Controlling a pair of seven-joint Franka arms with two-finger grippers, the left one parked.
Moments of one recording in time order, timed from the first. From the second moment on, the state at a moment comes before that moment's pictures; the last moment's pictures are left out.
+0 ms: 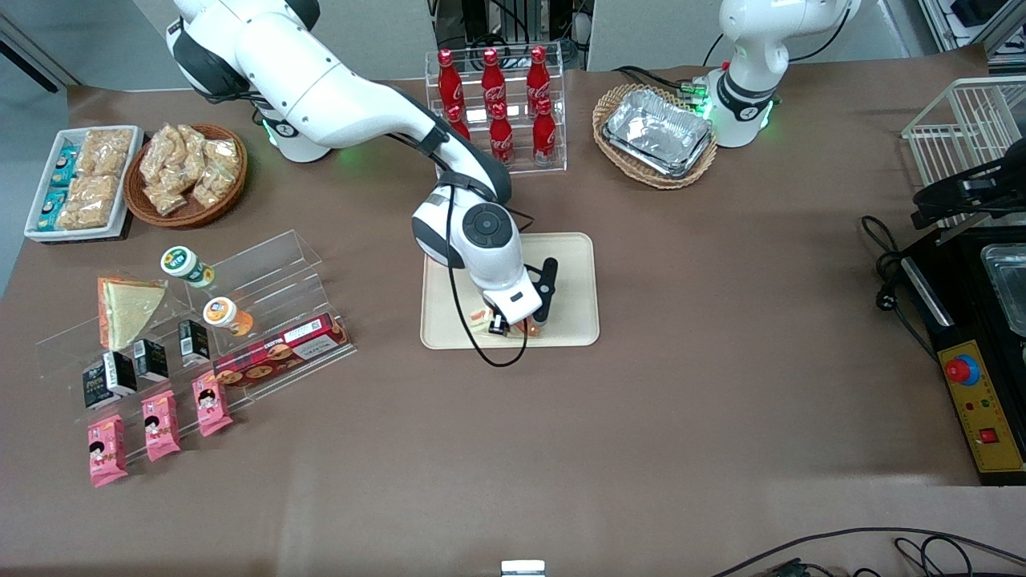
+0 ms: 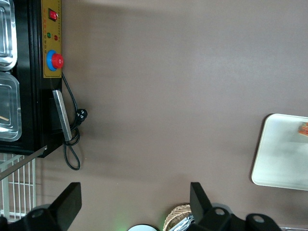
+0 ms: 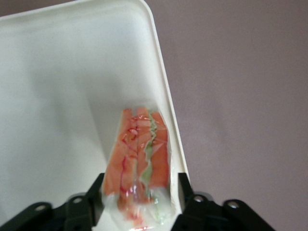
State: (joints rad) arm 0.52 0.73 0.30 -1.54 -0.28 2.29 -0.41
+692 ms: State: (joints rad) arm 0.46 0.64 0.27 -1.49 -0.16 2.24 -0.35
